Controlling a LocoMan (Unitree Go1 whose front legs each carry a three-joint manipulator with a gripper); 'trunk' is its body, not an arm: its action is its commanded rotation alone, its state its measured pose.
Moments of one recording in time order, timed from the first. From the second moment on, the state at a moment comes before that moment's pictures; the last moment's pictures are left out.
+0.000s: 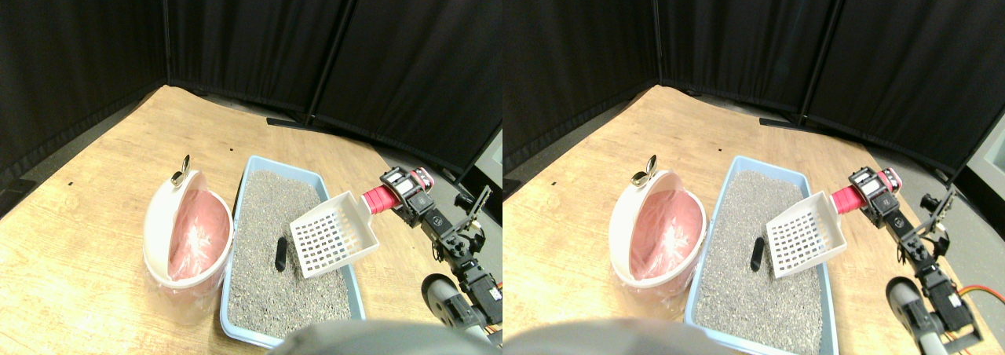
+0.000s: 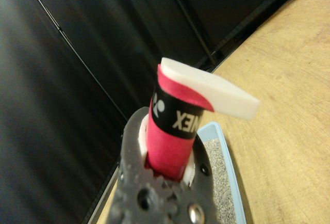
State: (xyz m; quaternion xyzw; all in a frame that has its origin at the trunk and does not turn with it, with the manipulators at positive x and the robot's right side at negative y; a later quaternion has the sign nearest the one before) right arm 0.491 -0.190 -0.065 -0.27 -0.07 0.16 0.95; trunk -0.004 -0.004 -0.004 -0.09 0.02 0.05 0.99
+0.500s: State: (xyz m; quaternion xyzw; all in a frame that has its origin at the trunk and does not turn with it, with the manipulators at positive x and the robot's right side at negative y) right arm 0.510 -0.186 -0.055 -0.33 -0.07 0.19 0.92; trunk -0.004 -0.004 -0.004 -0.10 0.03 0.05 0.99
